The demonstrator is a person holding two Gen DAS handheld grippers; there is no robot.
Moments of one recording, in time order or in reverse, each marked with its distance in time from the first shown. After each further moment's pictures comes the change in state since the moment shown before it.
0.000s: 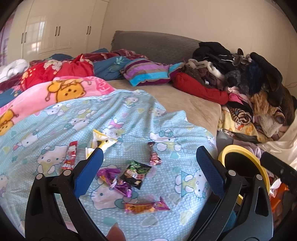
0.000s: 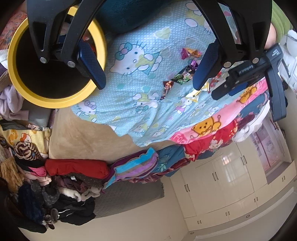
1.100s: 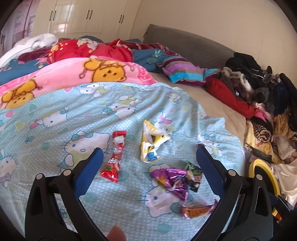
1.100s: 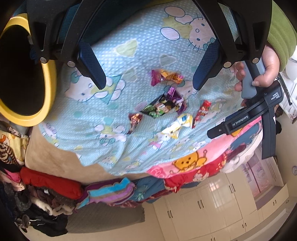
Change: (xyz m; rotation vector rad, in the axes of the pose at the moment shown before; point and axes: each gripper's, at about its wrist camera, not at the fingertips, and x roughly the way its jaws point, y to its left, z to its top) left arm 0.018 0.108 -0.013 -0.186 0.036 0.129; right arm 0.072 0.070 -0.051 -0.105 0.200 0.083
